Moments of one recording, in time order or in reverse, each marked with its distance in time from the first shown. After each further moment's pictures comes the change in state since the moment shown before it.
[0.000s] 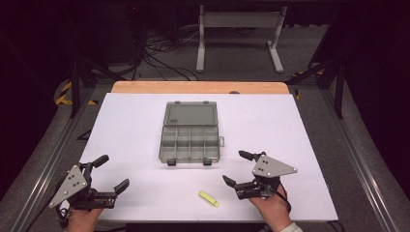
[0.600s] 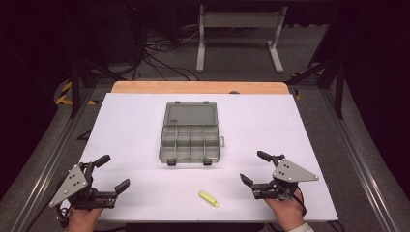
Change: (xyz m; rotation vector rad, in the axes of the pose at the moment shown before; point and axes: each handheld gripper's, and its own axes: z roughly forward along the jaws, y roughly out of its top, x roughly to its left) left arm 0.000 0.000 0.001 -0.007 -0.019 -0.013; right arm -0.020 -0.026 -0.034 -0.051 -0.101 0.015
